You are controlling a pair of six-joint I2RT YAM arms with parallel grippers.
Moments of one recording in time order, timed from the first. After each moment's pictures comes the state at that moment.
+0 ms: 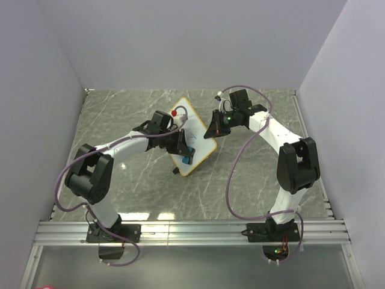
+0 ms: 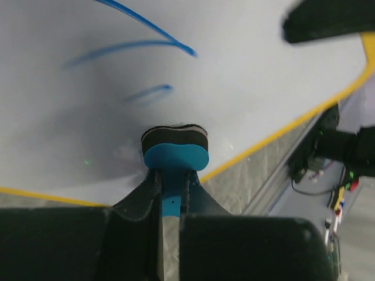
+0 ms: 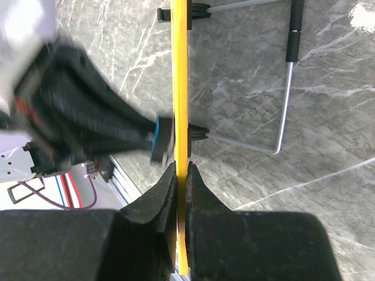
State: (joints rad) left arm -0.50 1.70 1.11 -0.26 0.56 -0.39; right arm 0.34 1.79 1.42 -0.57 -0.70 0.30
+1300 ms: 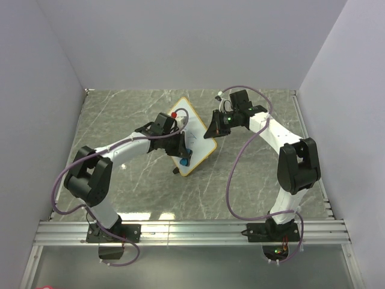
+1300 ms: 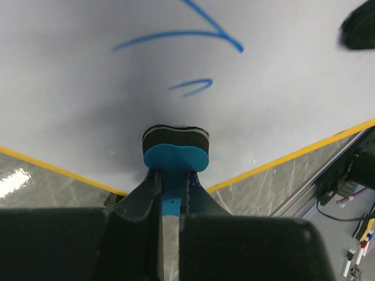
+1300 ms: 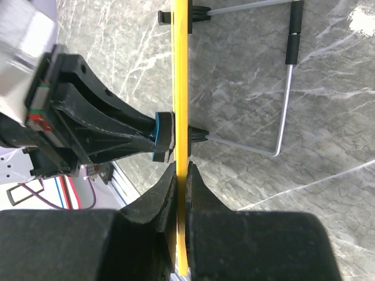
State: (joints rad) left arm -0.55 1.68 1.12 -0.34 0.39 -0.41; right arm 0.34 1.78 1.40 -0.55 -0.70 0.31
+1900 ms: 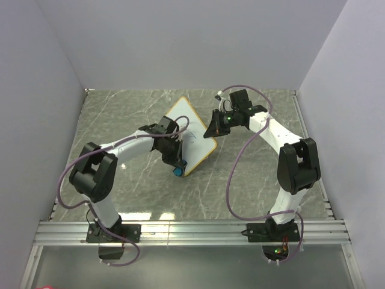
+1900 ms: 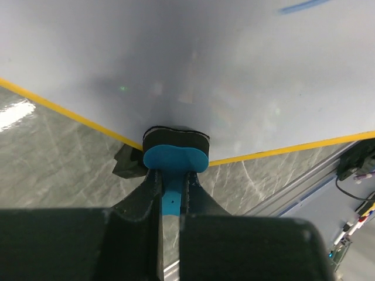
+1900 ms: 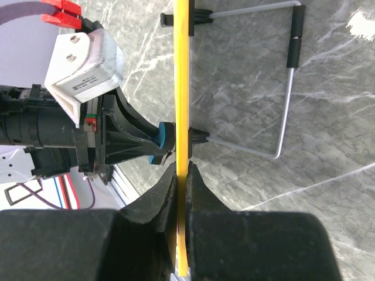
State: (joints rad) left arm -0.56 1.71 1.12 -0.54 0.37 -0.40; right arm 0.34 1.78 1.41 -0.55 -0.70 0.30
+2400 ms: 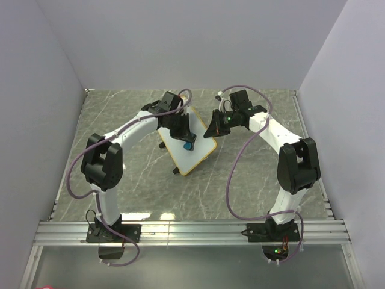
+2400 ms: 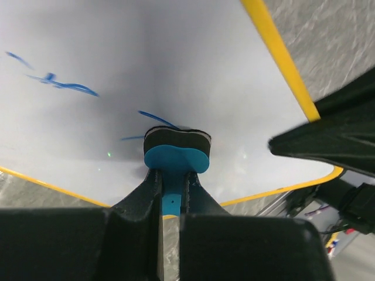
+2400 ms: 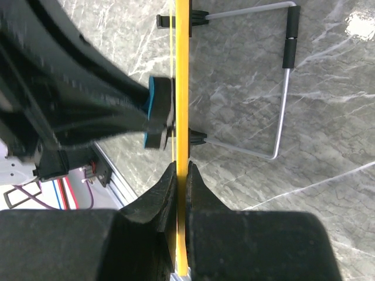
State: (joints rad) left arm -0.52 1.89 1.56 -0.65 0.37 -0.42; right arm 0.34 1.78 1.40 -0.54 -0.69 0.31
